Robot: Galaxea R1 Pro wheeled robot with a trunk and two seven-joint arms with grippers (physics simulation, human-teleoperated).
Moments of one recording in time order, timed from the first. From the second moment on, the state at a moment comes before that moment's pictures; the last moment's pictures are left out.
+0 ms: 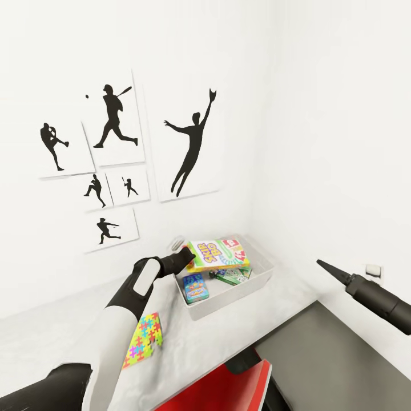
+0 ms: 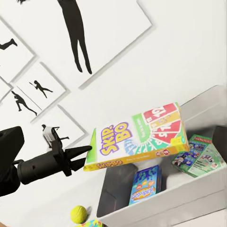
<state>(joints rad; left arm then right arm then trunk) -0.88 -0.17 0.06 -0.70 0.72 0.60 -0.06 -0.33 -0.21 -0.59 -1.55 -0.50 0.88 0.97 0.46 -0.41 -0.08</state>
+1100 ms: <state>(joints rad) -0.88 -0.17 0.00 -0.70 0.72 0.59 -0.07 -0.33 -0.22 -0.62 -1.55 -0.50 0.88 1.03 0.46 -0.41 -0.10</state>
